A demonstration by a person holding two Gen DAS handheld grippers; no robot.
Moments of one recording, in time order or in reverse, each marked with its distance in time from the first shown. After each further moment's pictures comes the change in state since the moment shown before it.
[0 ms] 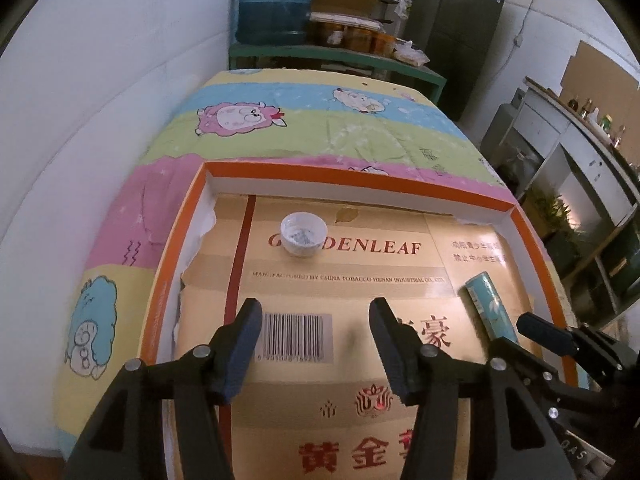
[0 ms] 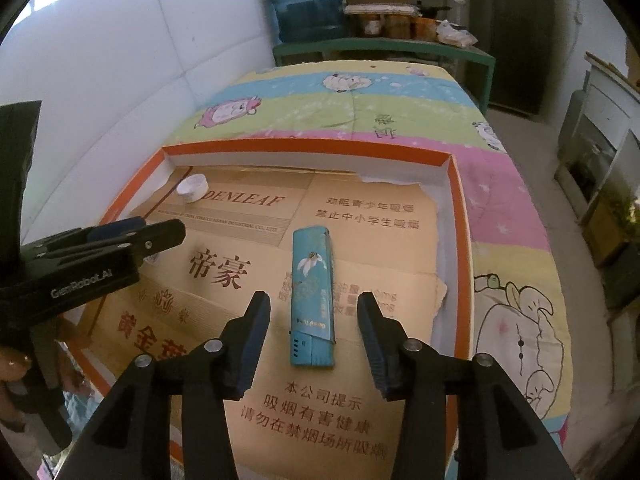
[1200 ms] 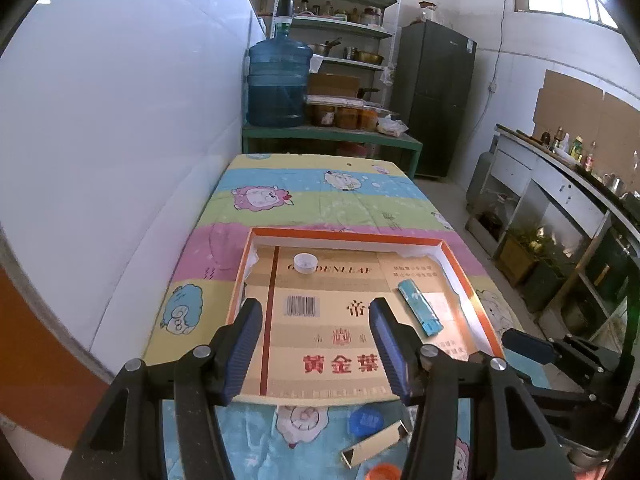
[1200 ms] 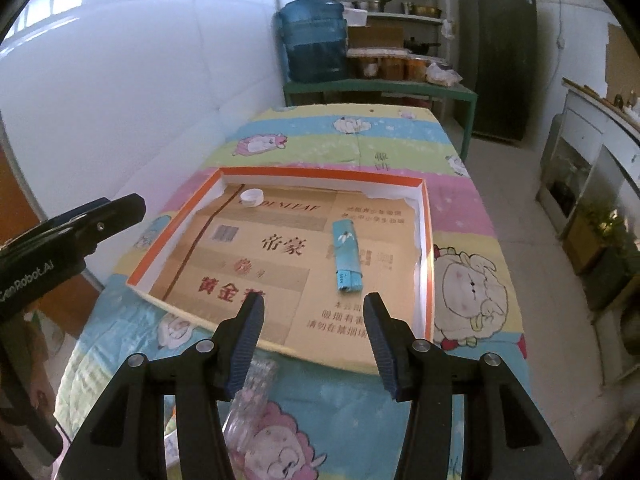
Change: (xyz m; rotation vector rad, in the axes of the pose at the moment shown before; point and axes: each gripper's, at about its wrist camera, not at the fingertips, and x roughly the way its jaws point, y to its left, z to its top) left arm -0.156 -0.011 -0.052 0.043 -0.268 0.016; right arm -0.117 0.046 -0.051 -0.014 -0.126 -0.032
